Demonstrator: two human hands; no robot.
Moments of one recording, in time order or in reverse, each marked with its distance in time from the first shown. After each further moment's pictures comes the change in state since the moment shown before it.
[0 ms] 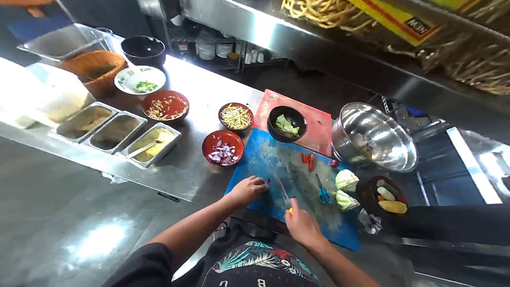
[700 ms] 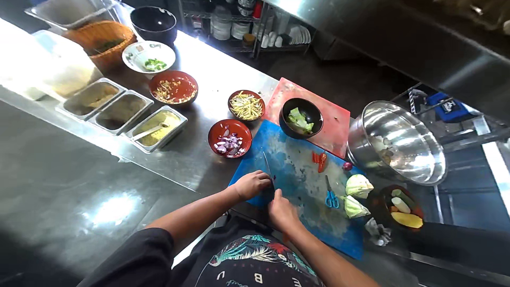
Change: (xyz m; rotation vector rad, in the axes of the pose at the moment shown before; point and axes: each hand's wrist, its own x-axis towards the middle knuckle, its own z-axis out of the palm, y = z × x) left_hand 0.005 -0.014 0.006 0.026 0.061 0.098; right_hand 0.051 -0.054 0.023 -0.094 -0.070 -0.017
